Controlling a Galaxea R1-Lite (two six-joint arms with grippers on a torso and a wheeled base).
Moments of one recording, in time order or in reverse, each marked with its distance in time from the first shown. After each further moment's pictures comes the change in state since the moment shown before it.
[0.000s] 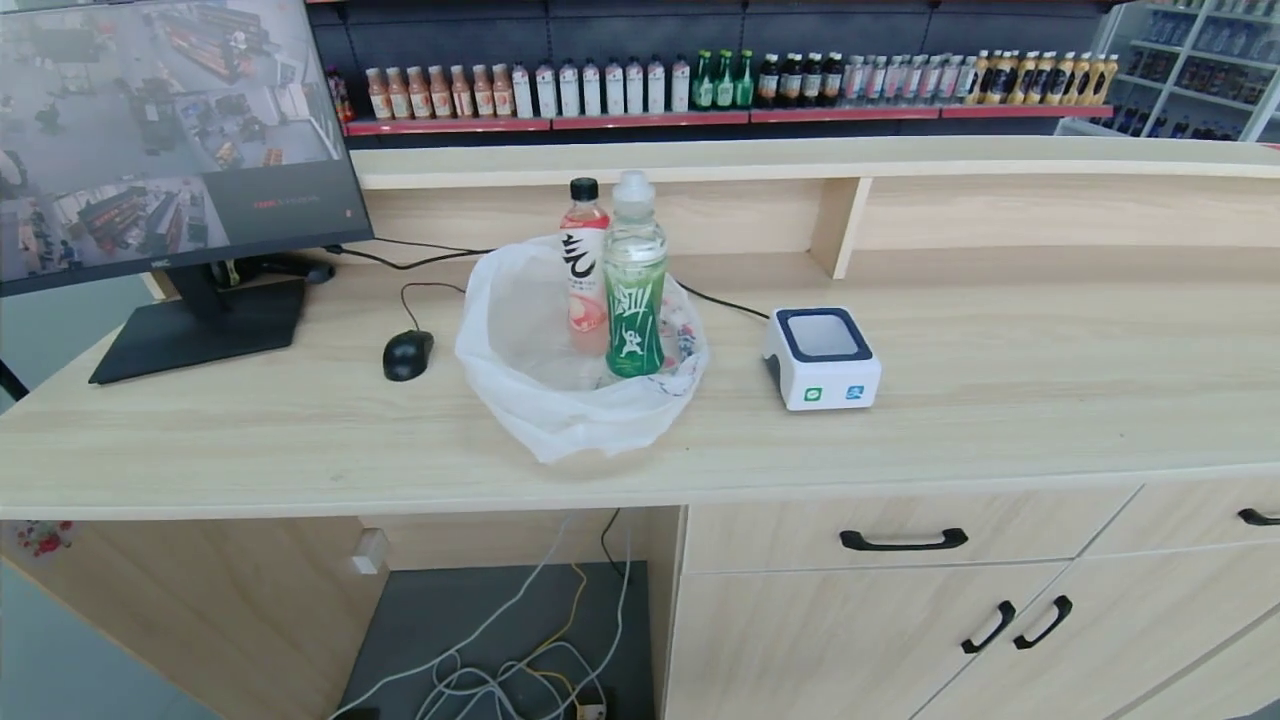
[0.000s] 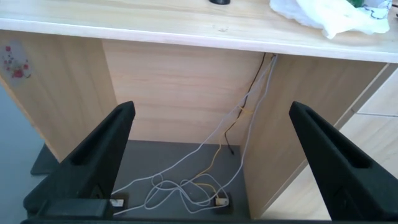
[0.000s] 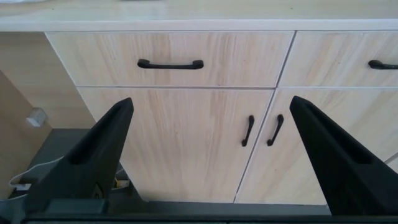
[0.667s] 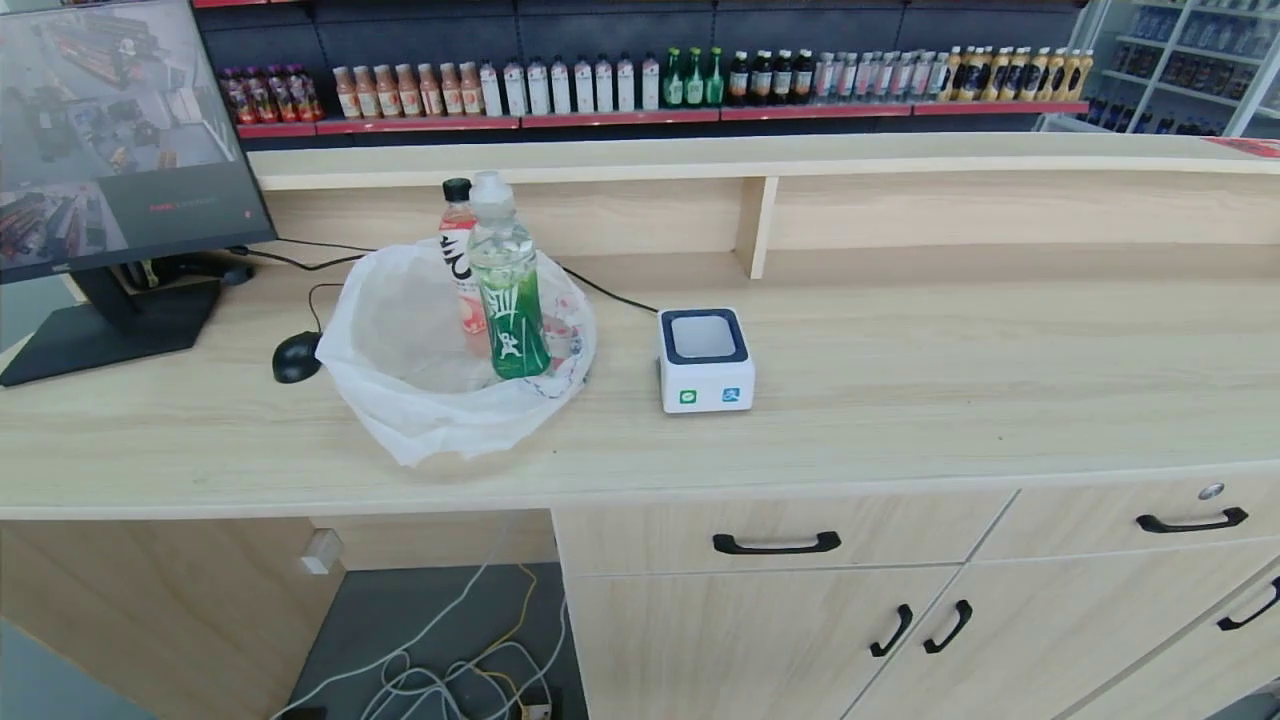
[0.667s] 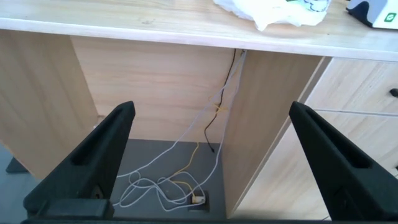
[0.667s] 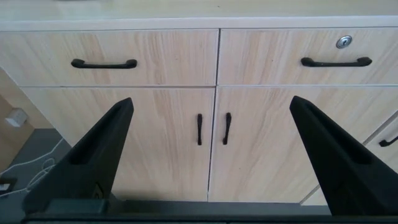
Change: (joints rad) left arm 0.000 0.000 0.000 0.000 0.000 0.000; right arm 0.000 0.000 0.000 0.000 -0.001 0.005
